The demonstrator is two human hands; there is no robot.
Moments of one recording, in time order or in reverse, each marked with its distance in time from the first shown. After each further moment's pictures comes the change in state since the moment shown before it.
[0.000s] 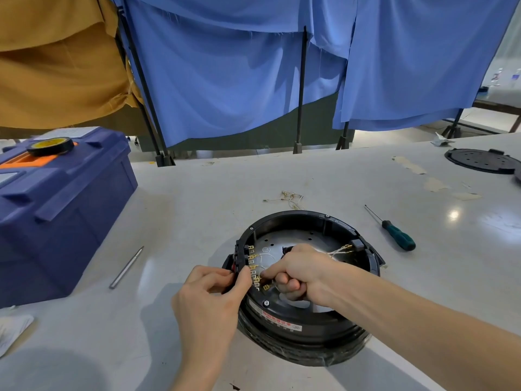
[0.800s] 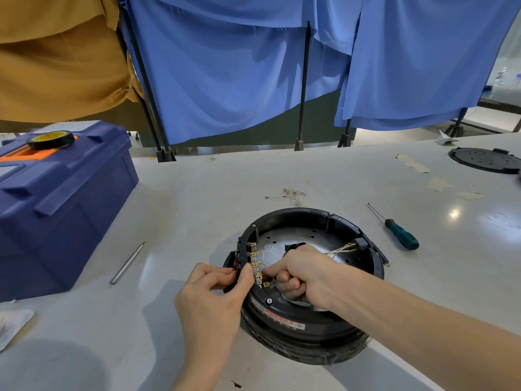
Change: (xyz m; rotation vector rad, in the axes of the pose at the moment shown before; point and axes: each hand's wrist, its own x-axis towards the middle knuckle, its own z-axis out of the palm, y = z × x) left_hand -0.001 -0.006 0.002 -0.045 0.019 0.022; right_hand 0.005 0.002 0.006 0.079 0.025 0.076
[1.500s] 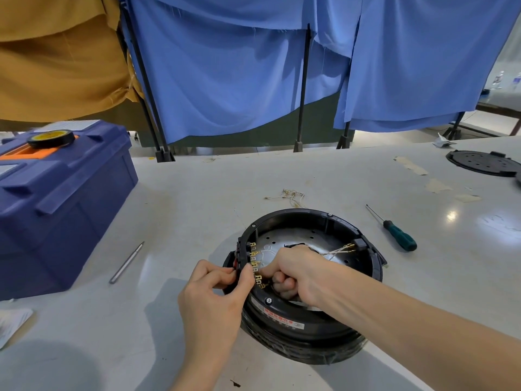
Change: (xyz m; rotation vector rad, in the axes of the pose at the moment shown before) left_hand -0.001 -0.002 -0.001 0.014 -0.038 0.031; right_hand 0.004 -0.003 0.009 -0.102 0.085 -0.017
